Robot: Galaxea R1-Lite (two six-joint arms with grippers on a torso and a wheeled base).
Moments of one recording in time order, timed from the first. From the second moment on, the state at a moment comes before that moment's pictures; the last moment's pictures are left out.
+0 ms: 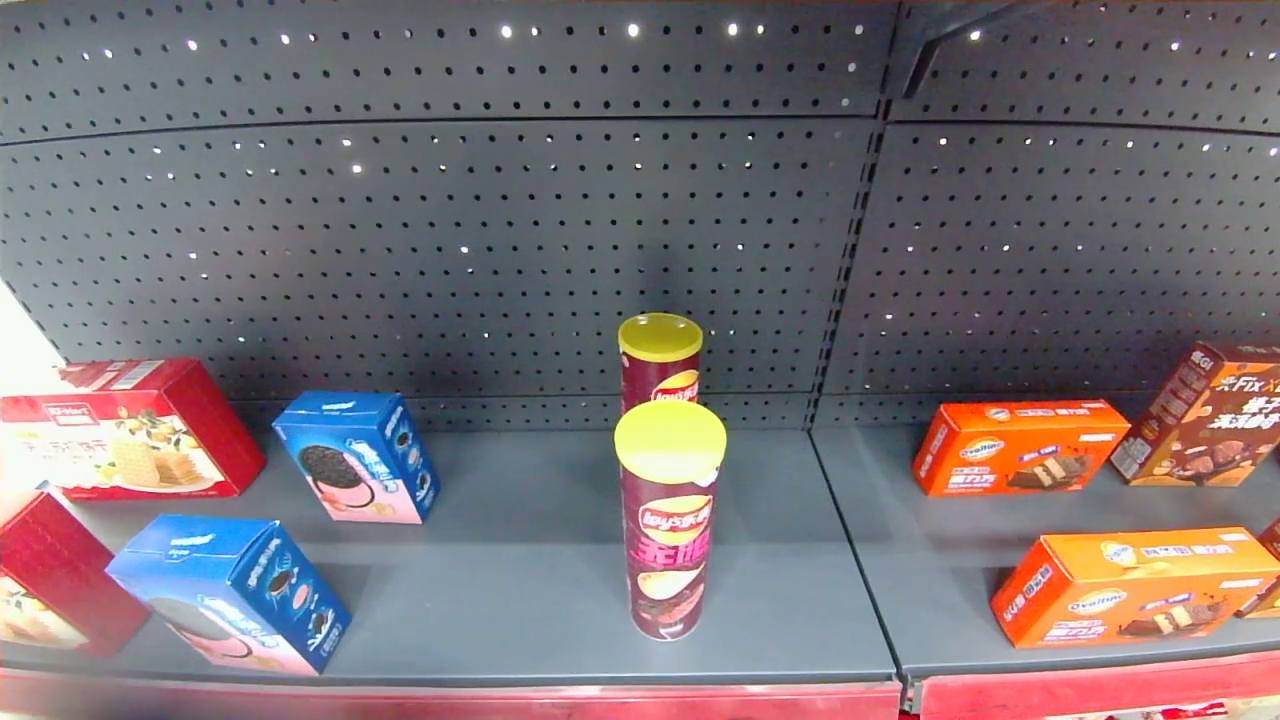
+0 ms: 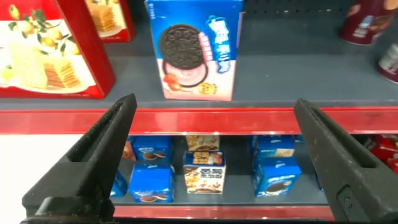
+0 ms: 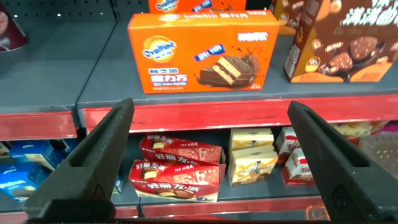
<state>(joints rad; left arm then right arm) 0.00 0.00 0.00 0.00 0.01 0.00 0.00 0.00 0.00 0.00 -0.04 0.01</state>
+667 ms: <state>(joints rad) 0.00 0.00 0.00 0.00 0.01 -0.01 0.00 0.00 0.00 0.00 -0.04 0.01</state>
